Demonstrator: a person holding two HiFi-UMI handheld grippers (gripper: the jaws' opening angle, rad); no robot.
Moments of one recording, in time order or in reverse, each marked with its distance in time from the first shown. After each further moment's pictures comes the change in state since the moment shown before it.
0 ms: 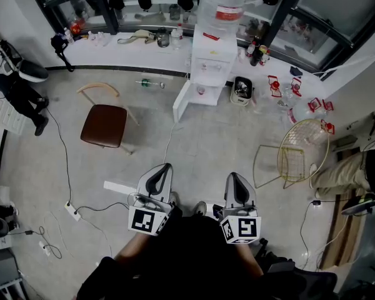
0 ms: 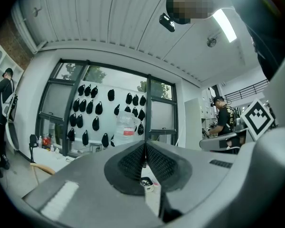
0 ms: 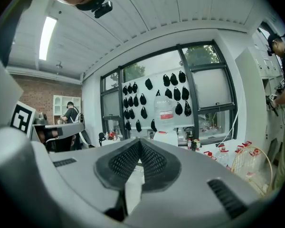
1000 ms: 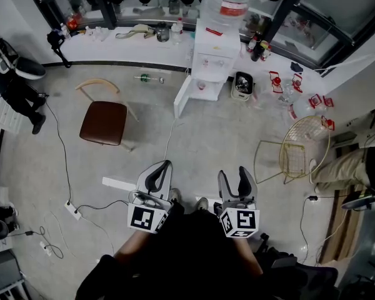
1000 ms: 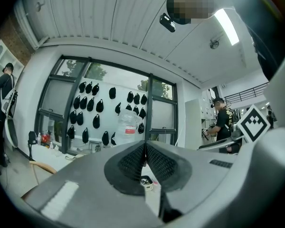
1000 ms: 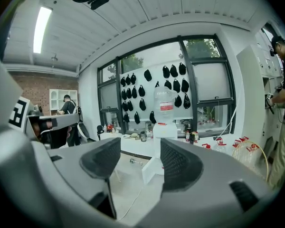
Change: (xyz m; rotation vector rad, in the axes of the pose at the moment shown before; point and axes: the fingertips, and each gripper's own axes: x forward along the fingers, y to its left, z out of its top) left arm -0.003 0.037 -0.010 -0.025 0.015 -0.014; right arm 0.031 0.021 -0.032 0.006 0.101 -0.031
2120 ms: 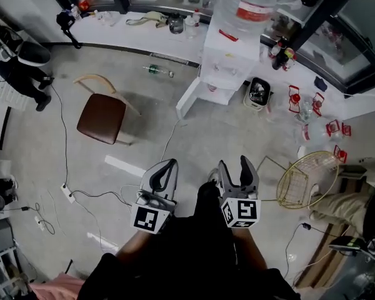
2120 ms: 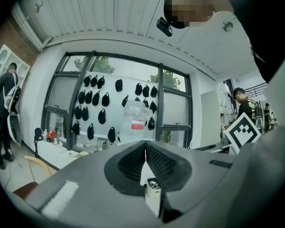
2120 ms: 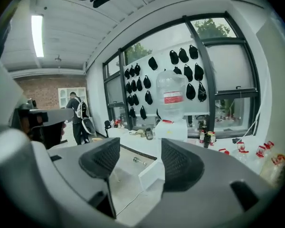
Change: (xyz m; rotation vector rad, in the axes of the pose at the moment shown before) left arm 0.211 0.016 -0.031 -0.050 0.029 0.143; right arm 0.217 -0.129 0.004 -0.022 0.079 0.180
